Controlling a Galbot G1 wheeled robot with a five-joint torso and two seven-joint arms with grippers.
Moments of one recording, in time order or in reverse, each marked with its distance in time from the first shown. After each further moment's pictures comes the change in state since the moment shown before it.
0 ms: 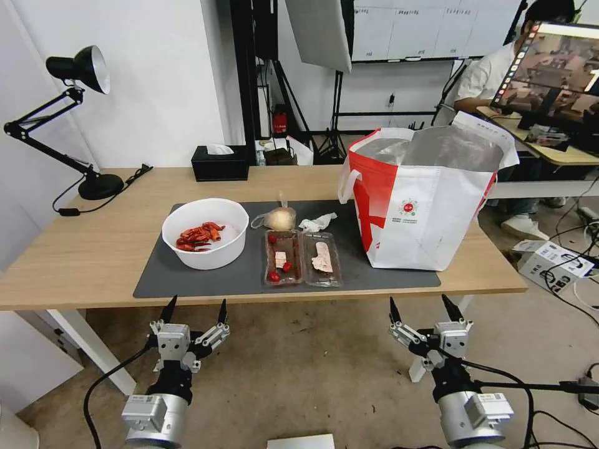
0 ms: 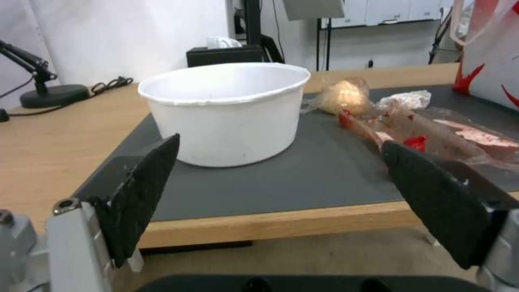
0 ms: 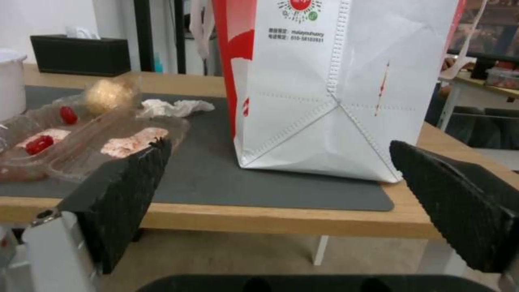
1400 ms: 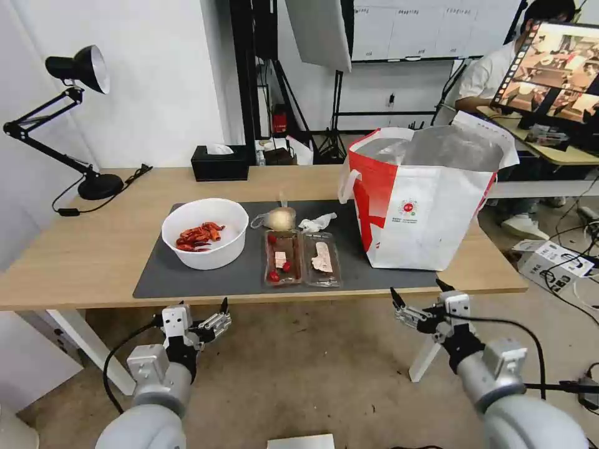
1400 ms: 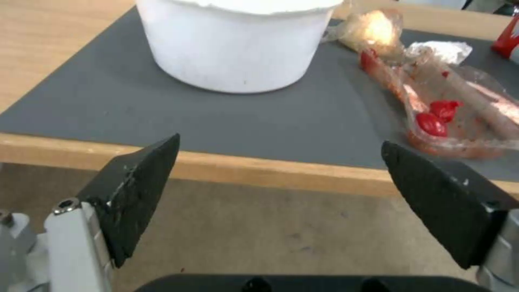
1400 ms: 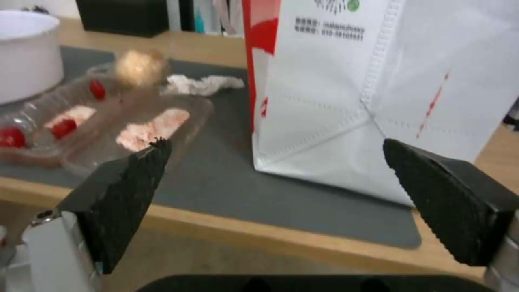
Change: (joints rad) left arm -0.178 0.193 0.088 -0.051 -0.394 0.446 -0.321; right arm 0.199 -0.419 0.076 0.054 0.422 -0.395 0.048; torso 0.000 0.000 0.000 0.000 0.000
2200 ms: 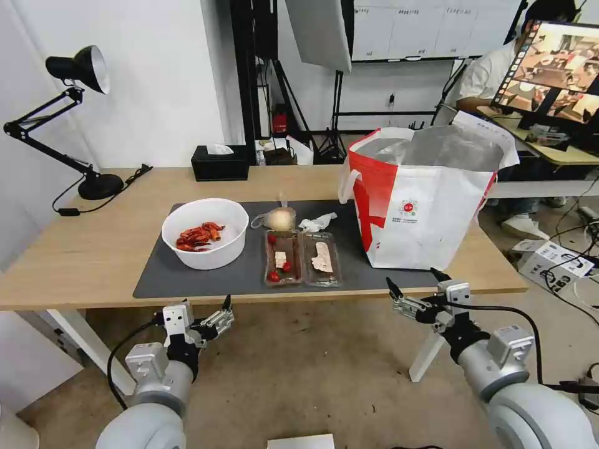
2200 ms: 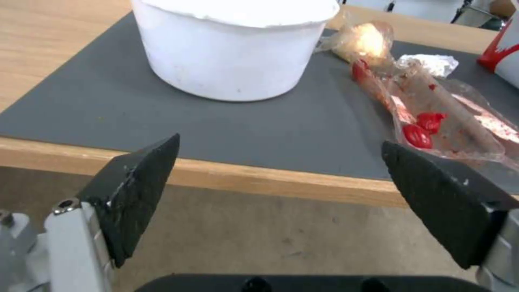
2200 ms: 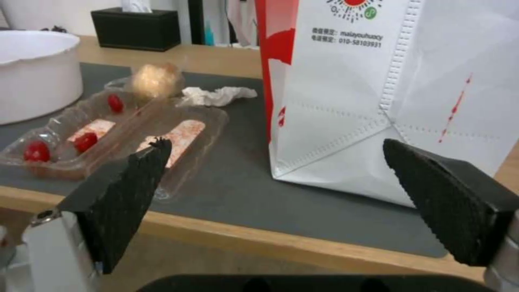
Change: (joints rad) left arm 0.006 -0.004 -0.004 -0.013 -0.022 -0.011 0.002; right arm -0.001 0.016 -0.032 -0.005 0.002 0.045 0.001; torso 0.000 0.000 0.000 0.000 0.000
